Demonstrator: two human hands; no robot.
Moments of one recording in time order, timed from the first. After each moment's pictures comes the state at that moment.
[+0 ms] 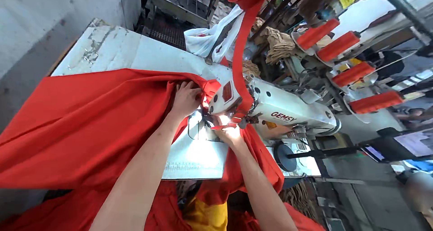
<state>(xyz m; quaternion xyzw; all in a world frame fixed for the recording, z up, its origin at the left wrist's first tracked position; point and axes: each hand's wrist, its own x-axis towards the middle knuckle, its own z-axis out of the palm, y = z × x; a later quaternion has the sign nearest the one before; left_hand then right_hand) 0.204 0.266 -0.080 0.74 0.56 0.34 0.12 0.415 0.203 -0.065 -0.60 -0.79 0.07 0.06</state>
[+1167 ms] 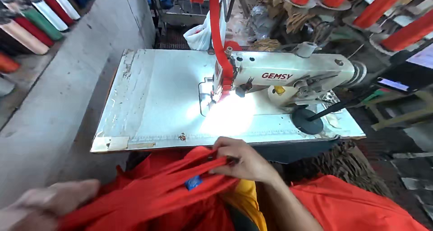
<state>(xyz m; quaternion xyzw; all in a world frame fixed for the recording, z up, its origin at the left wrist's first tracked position) 0.035 -0.124 0.050 0.64 0.25 0.63 0.36 0.421 0.009 0.008 -0.23 -0.85 0.36 0.30</state>
